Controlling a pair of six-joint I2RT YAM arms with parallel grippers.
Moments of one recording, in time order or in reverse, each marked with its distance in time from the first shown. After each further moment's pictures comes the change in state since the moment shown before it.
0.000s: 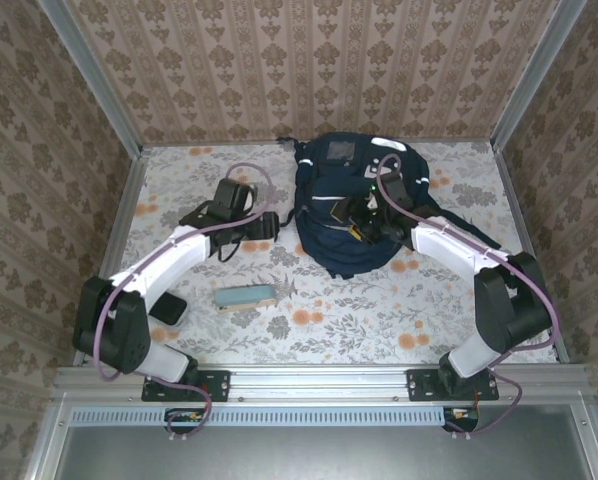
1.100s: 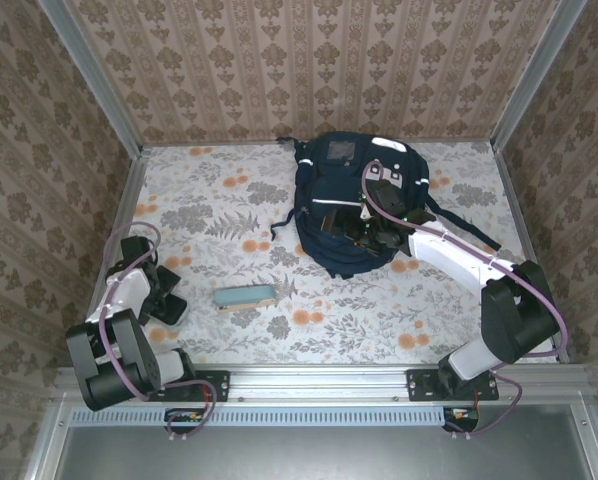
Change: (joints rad) left arm 0.752 -0.176 -0.424 -0.135 -0.148 -0.287; right arm 0.066 -0.051 0.008 -0.156 0.079 -0.190
